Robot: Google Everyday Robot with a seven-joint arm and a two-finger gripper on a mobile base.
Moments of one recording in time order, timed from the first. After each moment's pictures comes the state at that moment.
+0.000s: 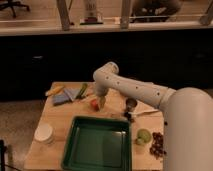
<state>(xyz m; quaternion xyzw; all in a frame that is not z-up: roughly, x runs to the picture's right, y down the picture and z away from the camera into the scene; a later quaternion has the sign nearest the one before) -0.048 0.063 0.875 -0.23 -0.18 -0.17 0.94</state>
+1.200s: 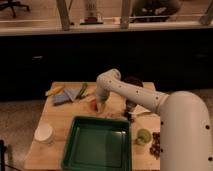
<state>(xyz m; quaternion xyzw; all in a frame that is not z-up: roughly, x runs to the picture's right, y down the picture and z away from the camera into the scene) -0.047 0.097 0.906 -0.26 -0.21 -0.15 0.93</state>
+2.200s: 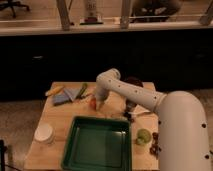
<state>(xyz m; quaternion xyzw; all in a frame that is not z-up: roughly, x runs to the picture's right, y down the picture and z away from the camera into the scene) -0.052 0.090 0.907 -0.25 -0.22 -0.15 0.93</state>
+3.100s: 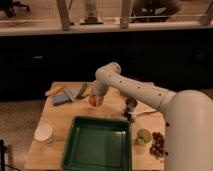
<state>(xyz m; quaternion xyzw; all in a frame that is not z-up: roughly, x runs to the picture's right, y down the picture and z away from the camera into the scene) -0.064 0.054 0.868 -0.21 -0.23 -0.19 0.93</state>
